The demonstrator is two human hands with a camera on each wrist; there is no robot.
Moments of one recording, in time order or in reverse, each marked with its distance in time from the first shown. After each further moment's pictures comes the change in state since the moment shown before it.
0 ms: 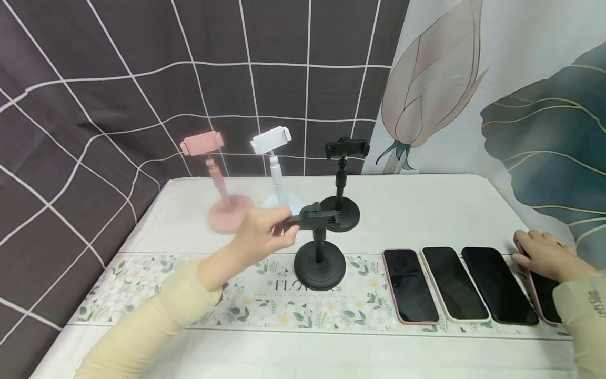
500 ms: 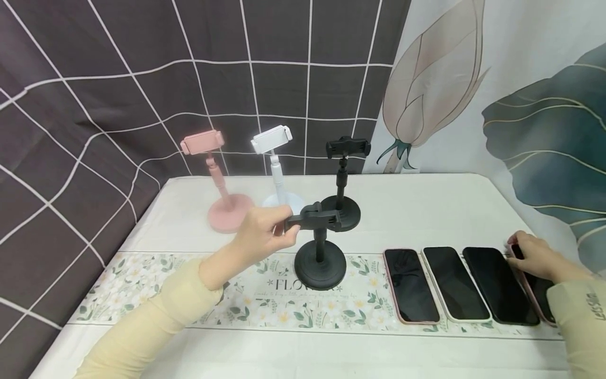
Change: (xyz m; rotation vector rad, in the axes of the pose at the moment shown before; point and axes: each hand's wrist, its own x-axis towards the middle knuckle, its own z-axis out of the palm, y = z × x) left_hand -0.001 -0.002 0.001 -0.012 -0.009 -0.005; right_hand 0.007 -0.006 0.016 0.113 0.054 -0.098
